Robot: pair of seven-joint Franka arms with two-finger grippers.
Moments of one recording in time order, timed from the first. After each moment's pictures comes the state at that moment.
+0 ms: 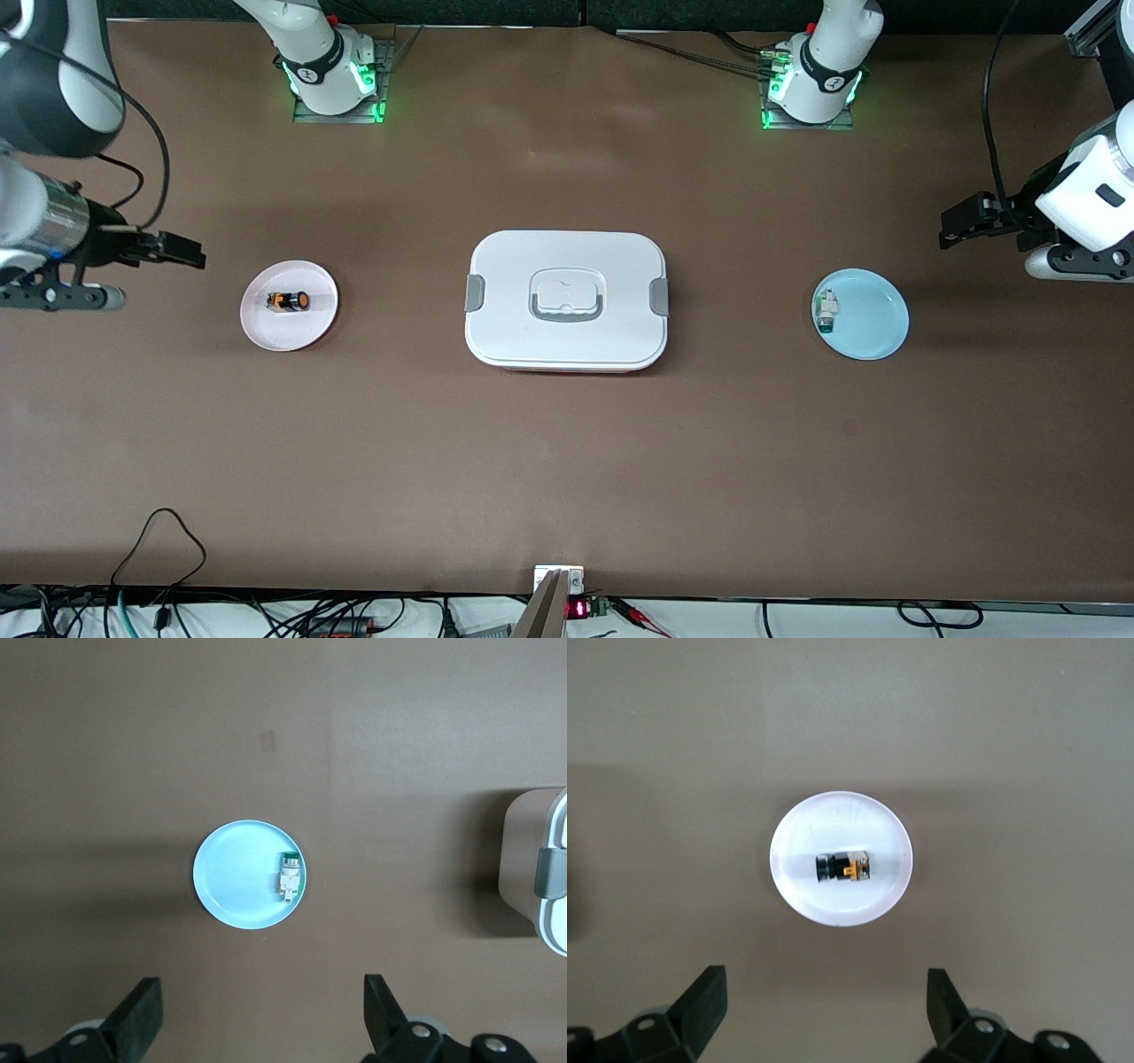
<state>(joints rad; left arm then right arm) -0.04 0.10 0.01 -1.52 -0.01 1.53 -0.01 0.00 0.17 -0.04 -1.72 0.01 1.72 -0.01</state>
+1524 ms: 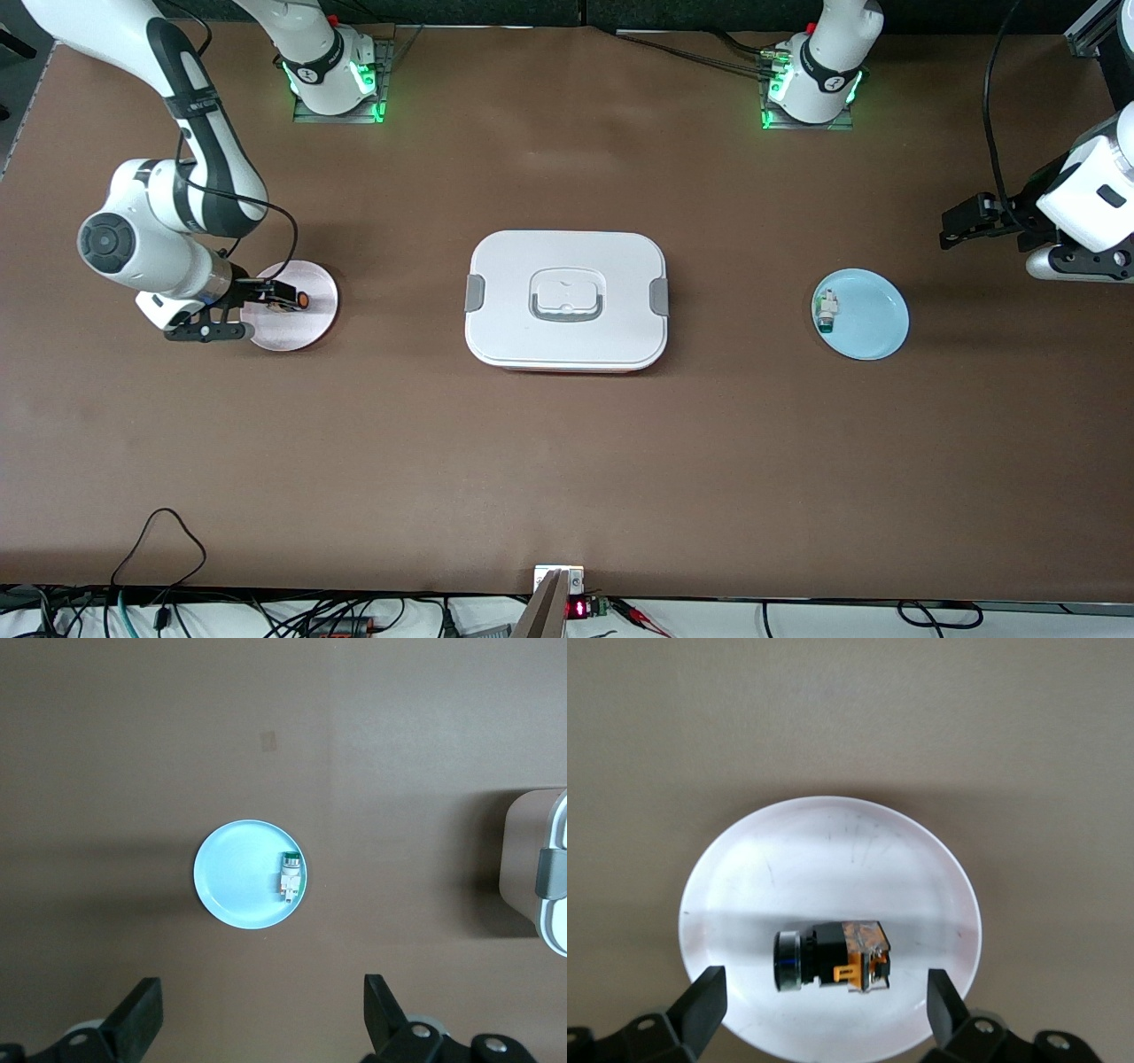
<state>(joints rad) -0.04 0.10 0.01 -1.52 -0.01 1.53 -0.01 0.01 0.32 -0.04 -2.17 0.00 2.36 -0.09</state>
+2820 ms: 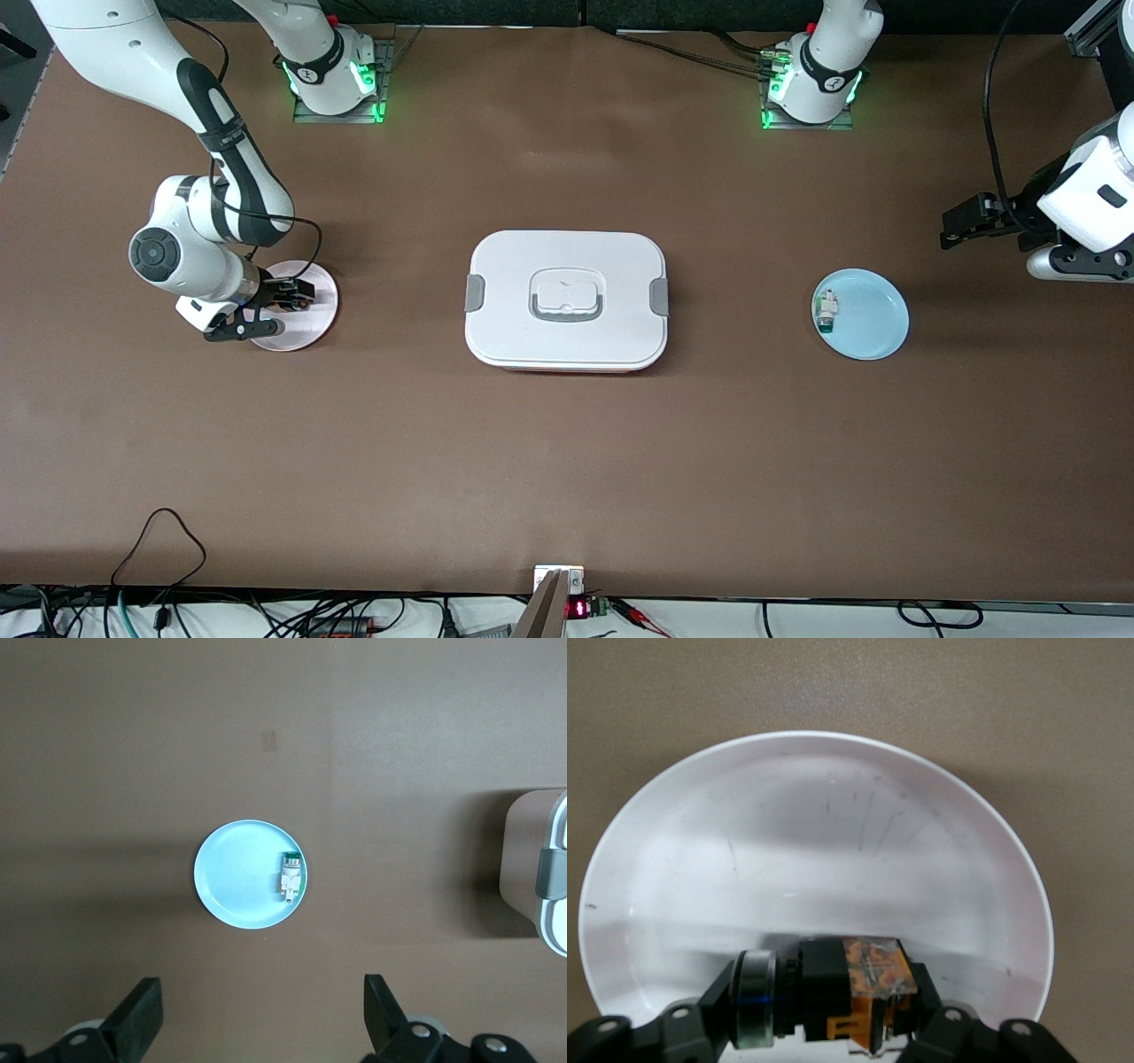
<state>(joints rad) -0.04 0.10 0.01 -1.52 -0.01 1.53 -0.01 0.01 0.42 -0.04 -2.21 0.00 2.47 -0.16</state>
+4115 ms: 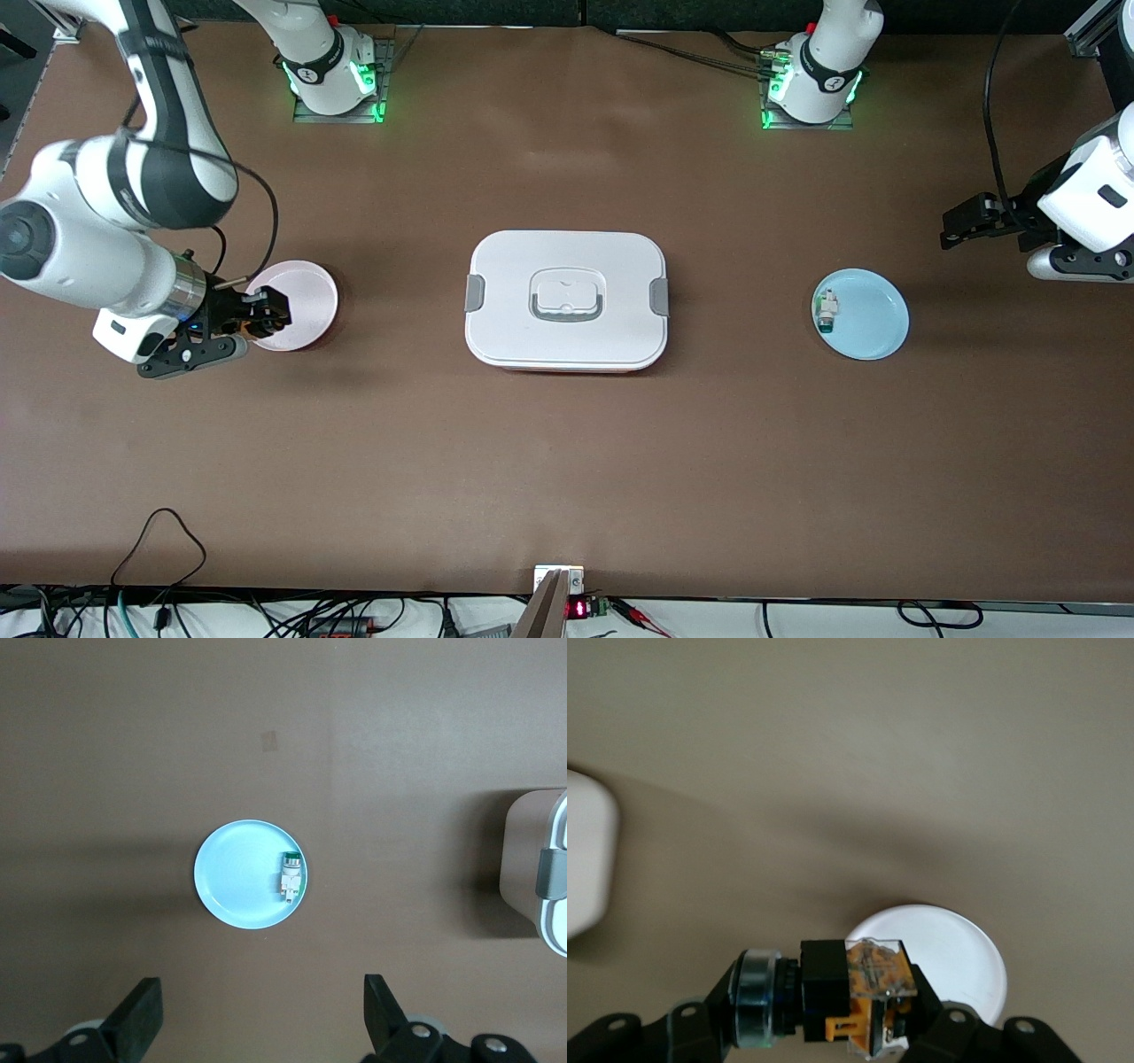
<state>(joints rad) -0.04 0.10 0.01 -1.52 -0.01 1.53 -0.01 0.01 0.31 0.12 -1.65 0.09 1.92 -0.18</state>
